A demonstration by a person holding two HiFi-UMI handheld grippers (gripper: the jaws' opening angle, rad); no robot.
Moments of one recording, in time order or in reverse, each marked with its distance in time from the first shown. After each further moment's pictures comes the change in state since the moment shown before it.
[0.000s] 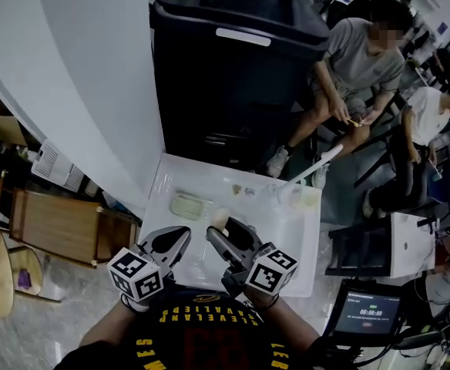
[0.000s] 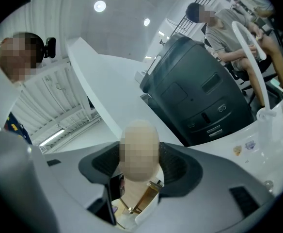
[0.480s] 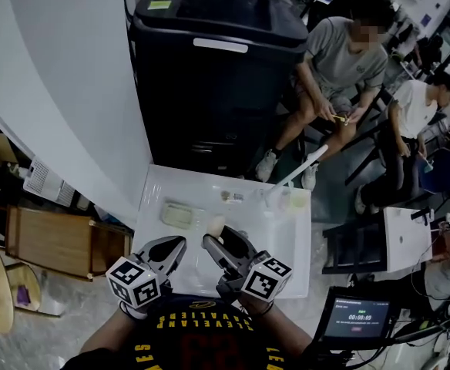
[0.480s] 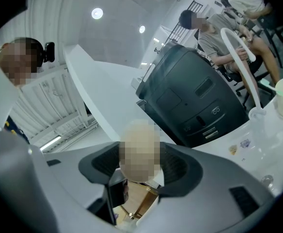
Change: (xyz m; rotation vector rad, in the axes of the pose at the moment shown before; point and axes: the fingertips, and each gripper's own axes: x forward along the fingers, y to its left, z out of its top) left arm 0.019 -0.002 -0.008 -0.012 0.039 -0.034; right arm -0.013 -0.013 0.012 0.043 -0.076 -0.029
